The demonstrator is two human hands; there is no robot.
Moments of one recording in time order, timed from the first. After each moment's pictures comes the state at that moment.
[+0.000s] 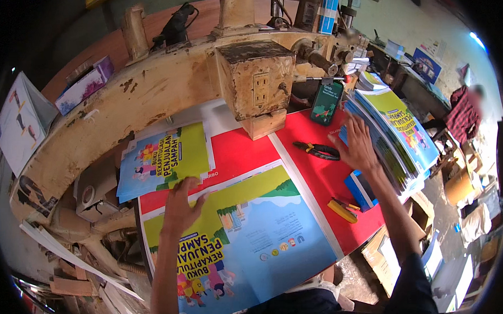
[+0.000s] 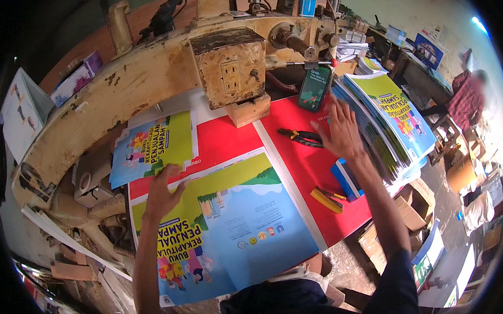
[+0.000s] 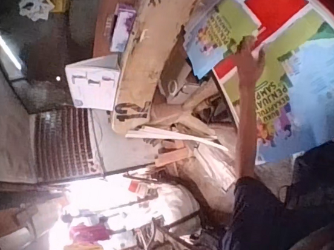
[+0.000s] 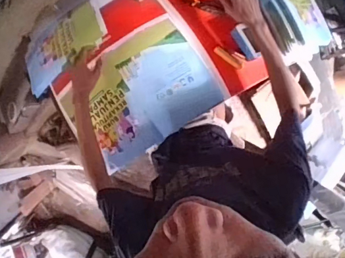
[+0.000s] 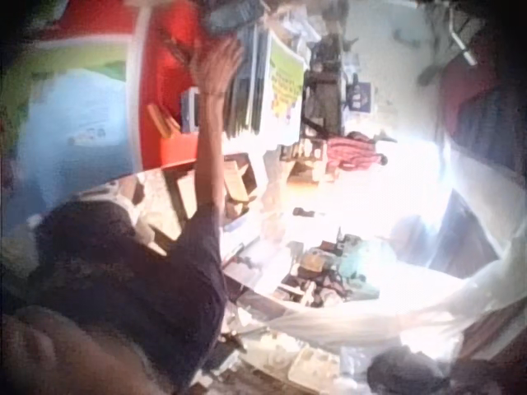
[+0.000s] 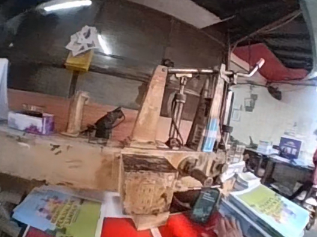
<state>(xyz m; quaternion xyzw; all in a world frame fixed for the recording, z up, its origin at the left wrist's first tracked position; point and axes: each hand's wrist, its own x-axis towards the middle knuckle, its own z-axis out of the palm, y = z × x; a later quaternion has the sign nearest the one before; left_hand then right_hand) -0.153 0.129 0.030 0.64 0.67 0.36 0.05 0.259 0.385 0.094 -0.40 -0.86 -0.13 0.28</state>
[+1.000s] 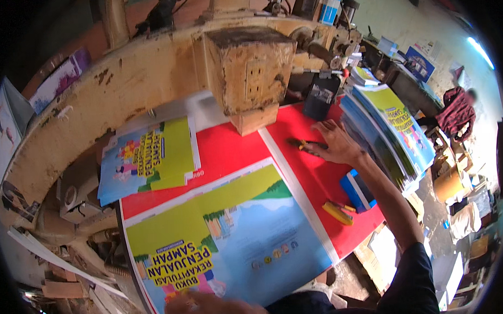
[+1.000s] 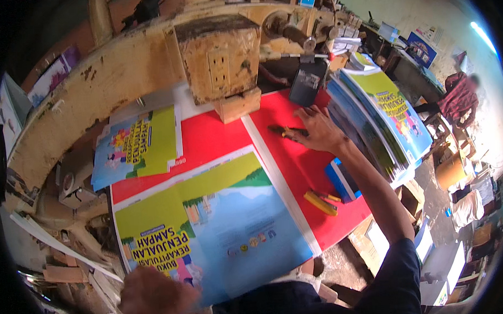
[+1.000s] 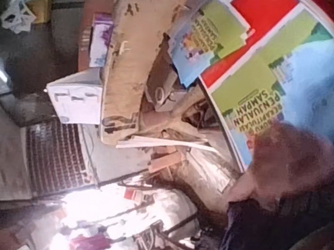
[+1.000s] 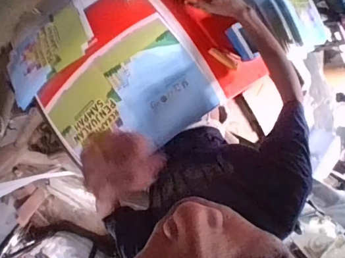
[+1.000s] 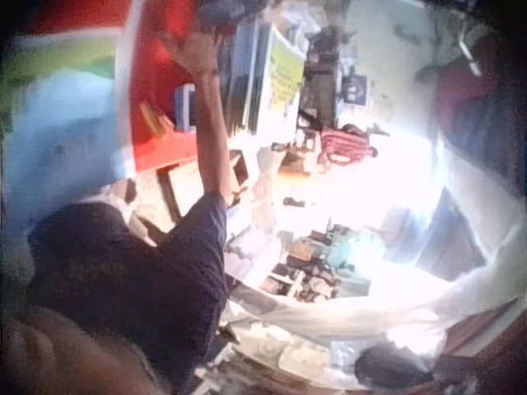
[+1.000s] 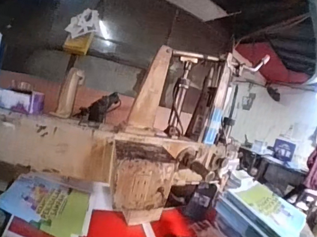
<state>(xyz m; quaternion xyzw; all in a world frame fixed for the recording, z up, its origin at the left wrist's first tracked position) -0.022 -0.023 0.160 0.68 0.65 0.33 -0.03 0.228 0.422 0.071 -0.34 -0.93 -0.01 0.11</state>
